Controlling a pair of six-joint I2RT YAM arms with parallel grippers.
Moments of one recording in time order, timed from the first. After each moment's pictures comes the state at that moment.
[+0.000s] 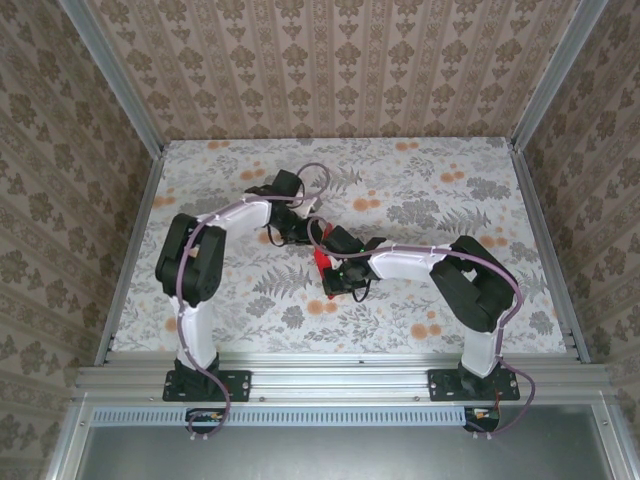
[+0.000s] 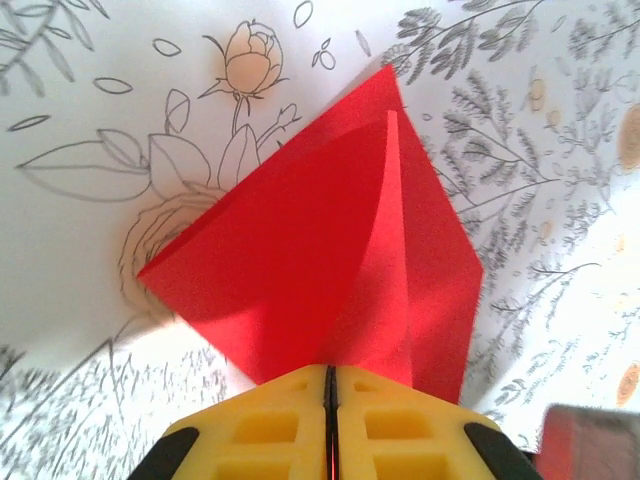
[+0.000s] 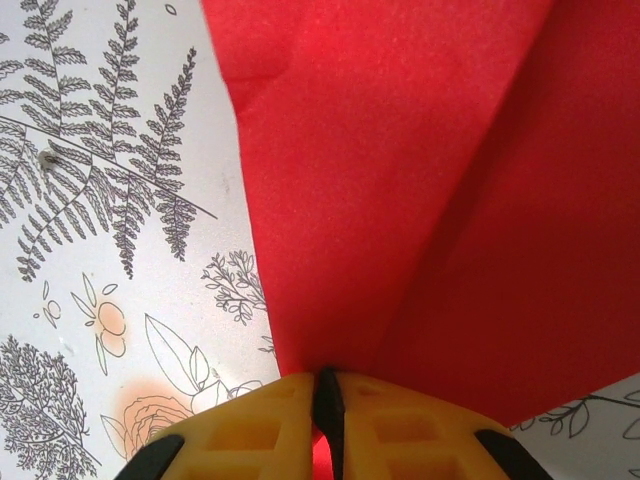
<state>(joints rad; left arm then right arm) -0.50 1.93 1.36 -0.64 0.53 -0.24 0.78 1.87 1.09 -0.41 -0.18 0.54</state>
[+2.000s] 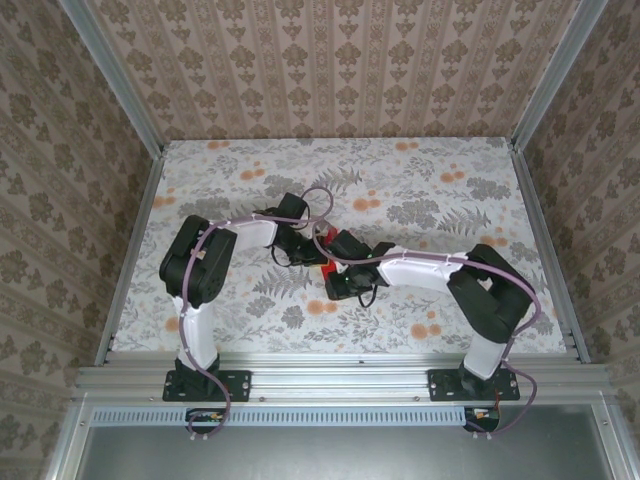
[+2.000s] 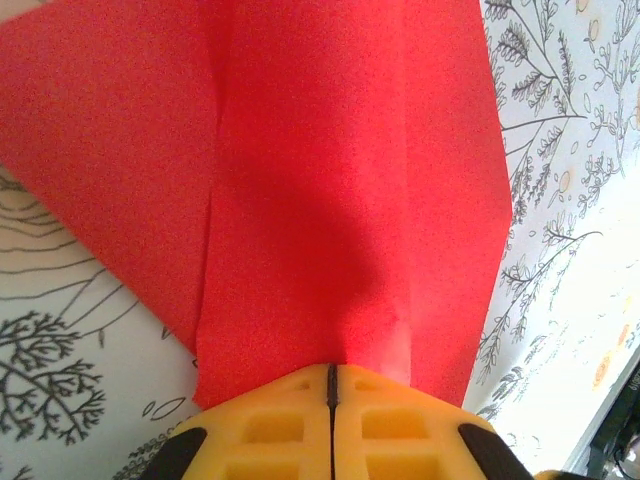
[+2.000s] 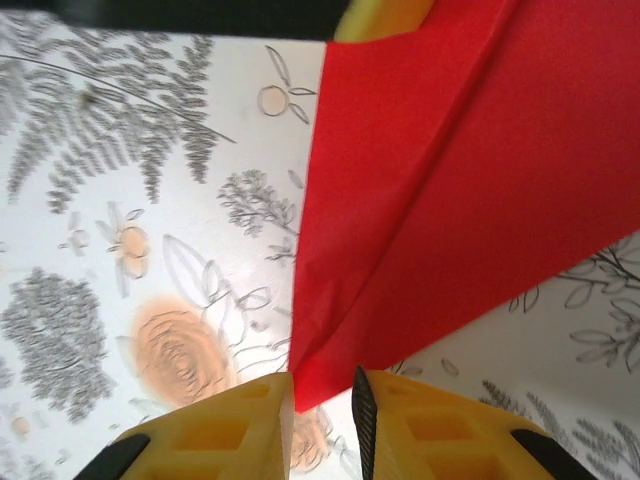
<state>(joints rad) -0.55 1.99 1.17 -0.40 0.63 -0.37 0.80 1.72 1.01 -0.42 -0.15 0.55</state>
